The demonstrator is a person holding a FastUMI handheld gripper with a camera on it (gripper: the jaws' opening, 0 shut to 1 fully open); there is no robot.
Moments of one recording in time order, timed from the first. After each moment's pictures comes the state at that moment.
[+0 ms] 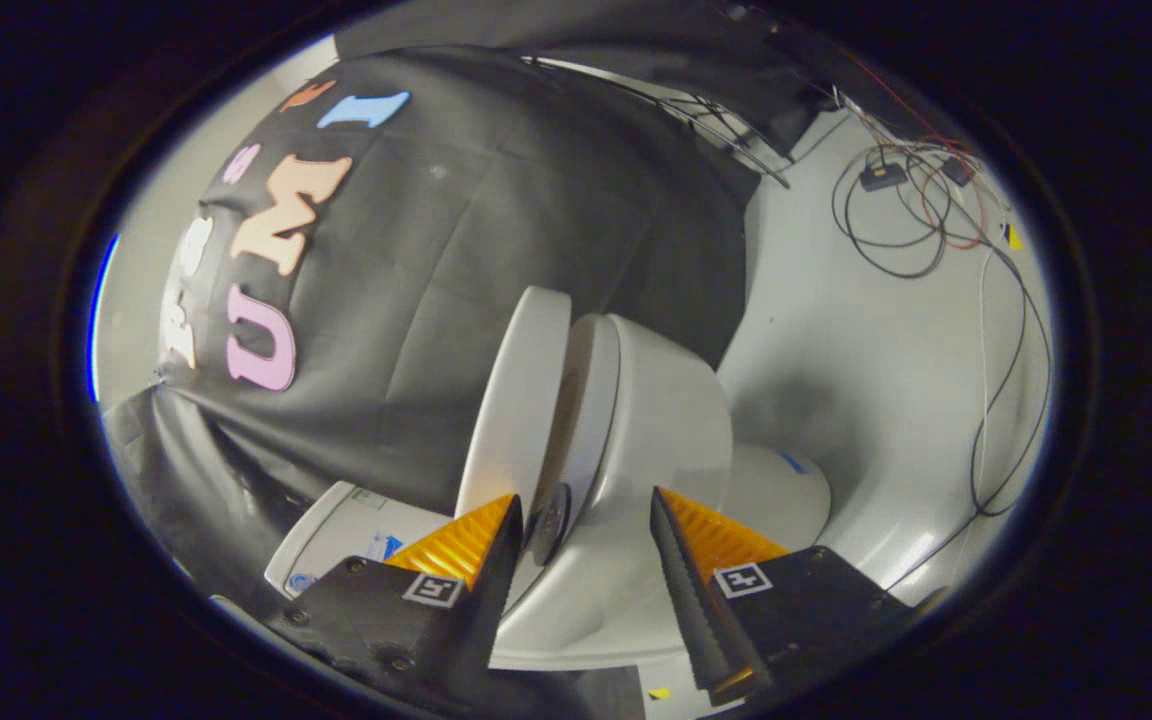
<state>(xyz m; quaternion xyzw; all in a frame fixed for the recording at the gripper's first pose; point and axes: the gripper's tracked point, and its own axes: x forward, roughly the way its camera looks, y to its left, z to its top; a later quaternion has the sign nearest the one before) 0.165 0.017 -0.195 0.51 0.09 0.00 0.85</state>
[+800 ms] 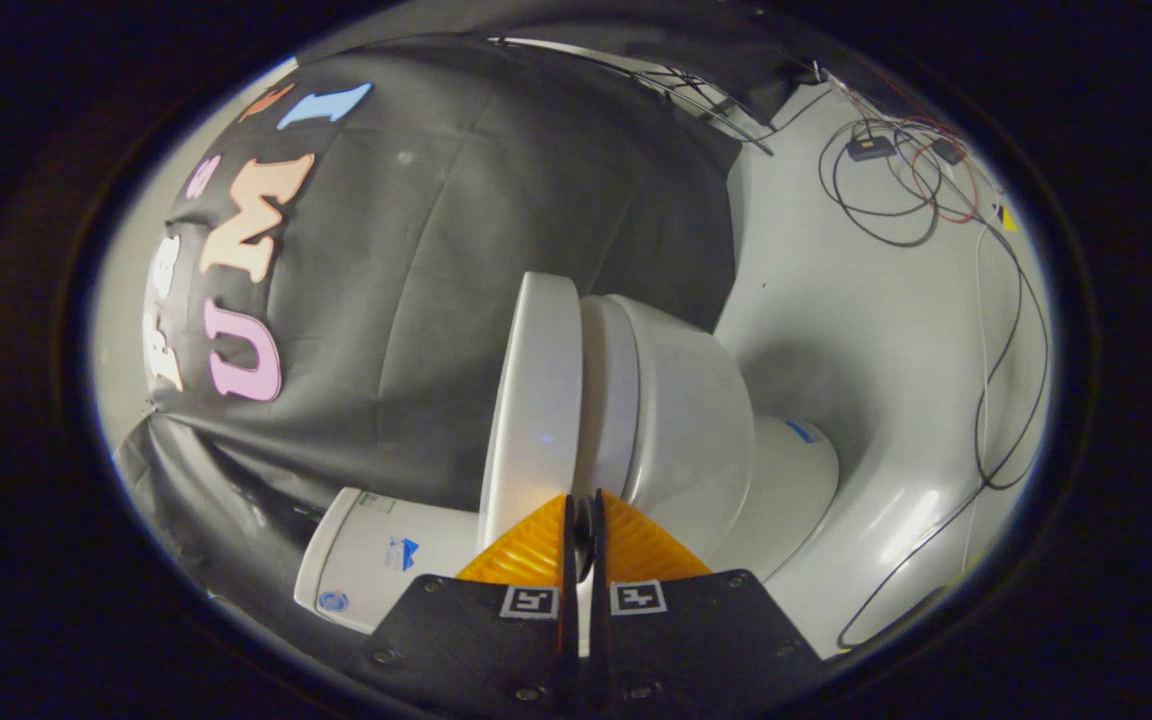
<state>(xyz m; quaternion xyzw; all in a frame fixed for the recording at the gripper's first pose) 0.172 0.023 -0.169 0.55 0.12 0.01 0.83</state>
